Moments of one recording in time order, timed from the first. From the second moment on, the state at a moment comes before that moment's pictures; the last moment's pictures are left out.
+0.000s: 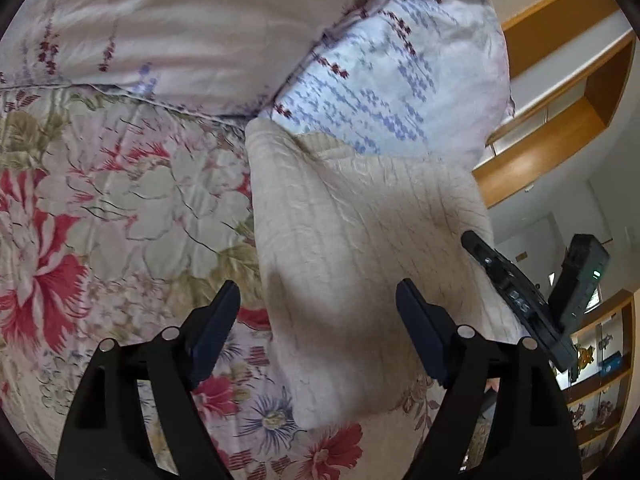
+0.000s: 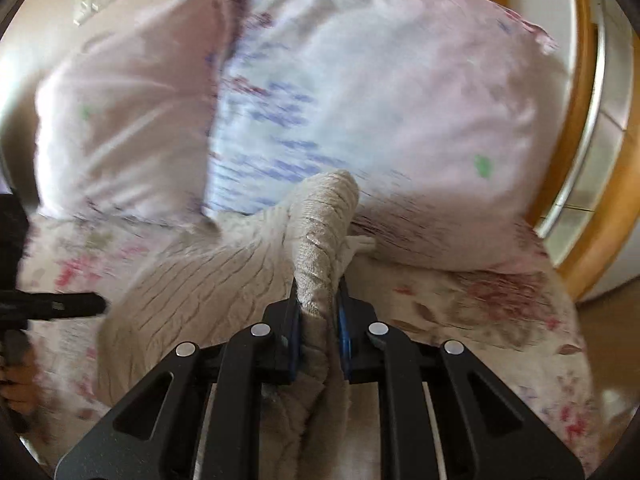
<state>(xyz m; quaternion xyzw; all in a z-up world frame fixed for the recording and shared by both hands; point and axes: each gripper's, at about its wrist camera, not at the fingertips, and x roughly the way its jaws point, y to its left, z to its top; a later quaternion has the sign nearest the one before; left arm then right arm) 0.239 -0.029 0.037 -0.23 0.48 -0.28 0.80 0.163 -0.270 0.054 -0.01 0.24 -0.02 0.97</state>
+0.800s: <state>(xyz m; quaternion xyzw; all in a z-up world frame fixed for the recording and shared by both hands) 0.232 -0.058 0.017 -0.21 0.51 -0.30 0.77 0.152 -0.353 0.009 0.20 0.28 0.01 0.94</state>
